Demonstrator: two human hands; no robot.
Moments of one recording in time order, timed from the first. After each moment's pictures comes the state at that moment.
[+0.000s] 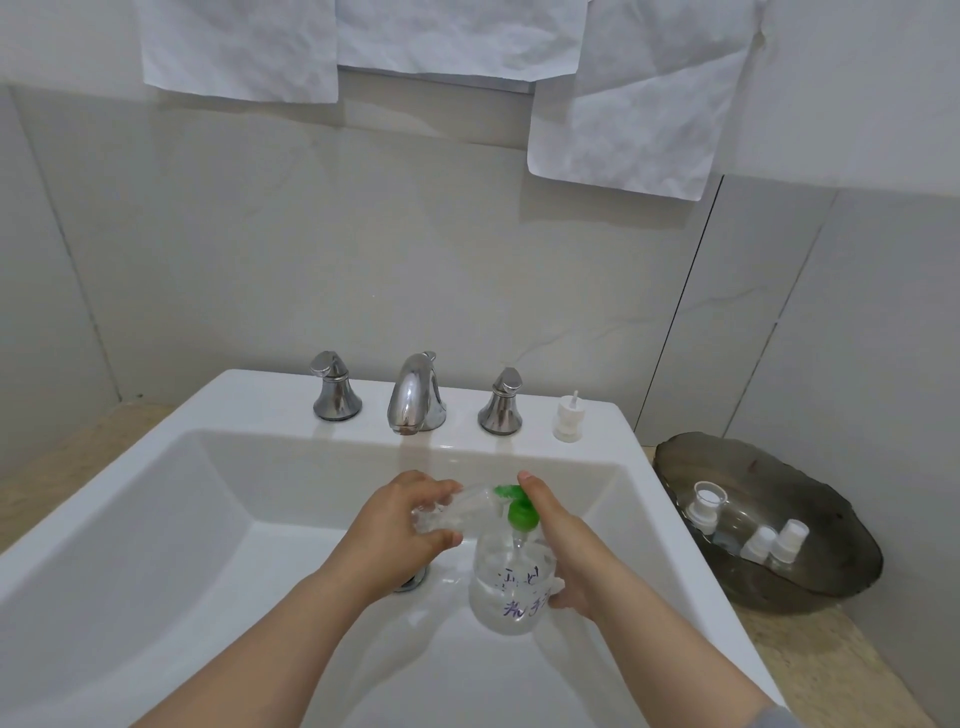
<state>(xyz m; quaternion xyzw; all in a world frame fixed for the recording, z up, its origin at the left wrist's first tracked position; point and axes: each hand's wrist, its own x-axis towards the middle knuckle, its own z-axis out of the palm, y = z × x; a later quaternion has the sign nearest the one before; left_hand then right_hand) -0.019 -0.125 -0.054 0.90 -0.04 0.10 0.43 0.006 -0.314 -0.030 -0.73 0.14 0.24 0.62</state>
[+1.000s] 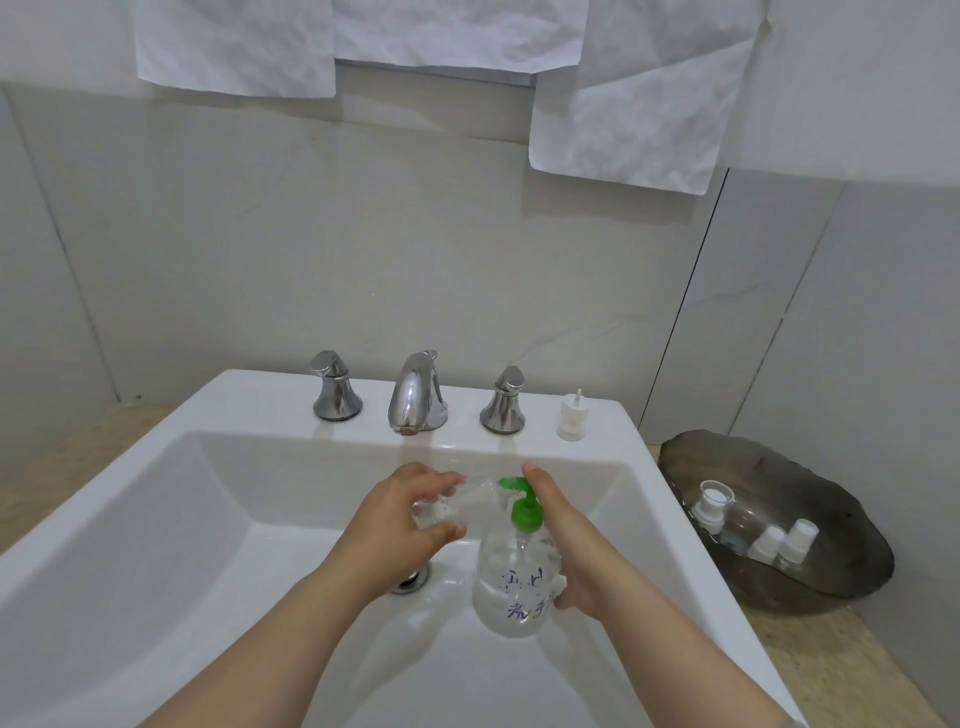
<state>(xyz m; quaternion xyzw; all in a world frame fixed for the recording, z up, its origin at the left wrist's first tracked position) -0.018 -0.125 -0.050 0.88 -0.06 0.13 0.46 0.006 -0.313 -0.024 -0.72 0.13 0.23 0.64</state>
